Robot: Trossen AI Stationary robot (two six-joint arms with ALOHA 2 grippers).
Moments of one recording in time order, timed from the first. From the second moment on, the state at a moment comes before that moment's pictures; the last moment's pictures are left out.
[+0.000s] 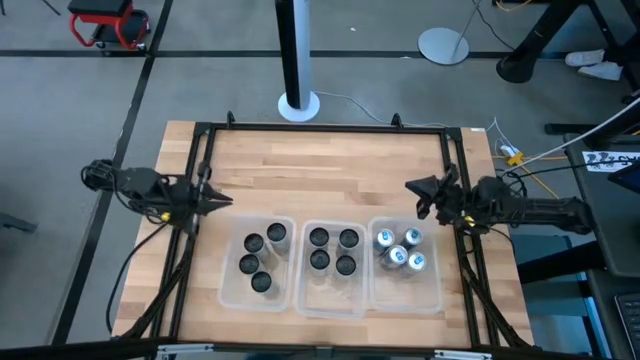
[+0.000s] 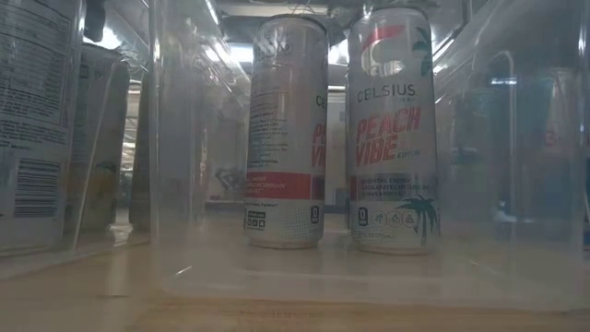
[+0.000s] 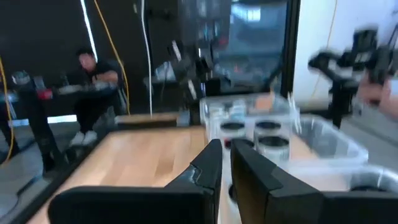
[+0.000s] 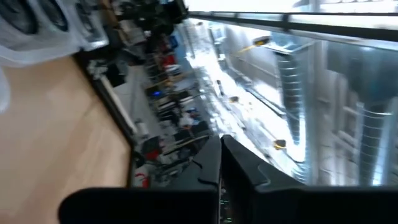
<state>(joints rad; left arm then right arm) -0.38 0.11 0.42 -0.30 -0.36 0.07 -0.06 0.26 0.13 0.36 0.05 -1.24</state>
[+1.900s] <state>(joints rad) -0.21 0.04 0.07 0.11 -0.44 0.14 -0.15 0.02 0.01 0.05 0.16 -1.29</state>
